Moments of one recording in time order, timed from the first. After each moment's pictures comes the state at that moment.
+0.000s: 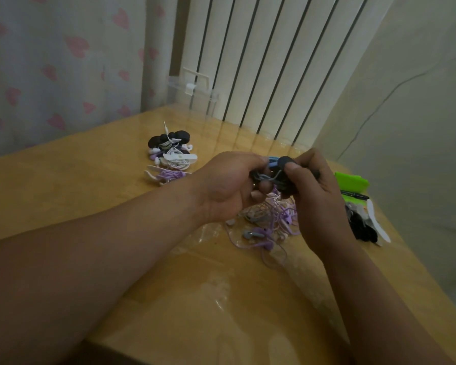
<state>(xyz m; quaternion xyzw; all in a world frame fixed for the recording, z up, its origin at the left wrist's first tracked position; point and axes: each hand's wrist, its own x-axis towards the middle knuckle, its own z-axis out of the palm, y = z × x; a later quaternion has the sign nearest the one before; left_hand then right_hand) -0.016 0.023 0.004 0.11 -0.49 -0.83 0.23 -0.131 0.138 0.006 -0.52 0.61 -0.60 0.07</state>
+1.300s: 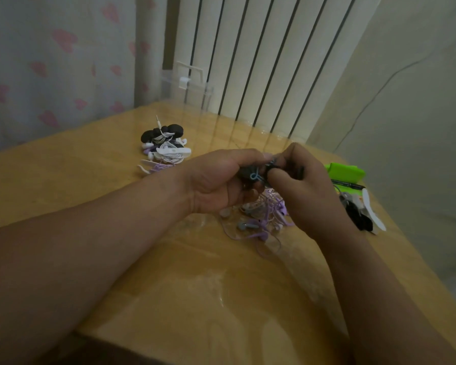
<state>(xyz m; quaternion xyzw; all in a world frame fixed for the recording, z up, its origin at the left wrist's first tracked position) -0.013 0.018 0.002 0.12 -0.55 -0.81 0.15 -0.140 0.141 0.008 -0.55 0.67 -0.49 0.06</state>
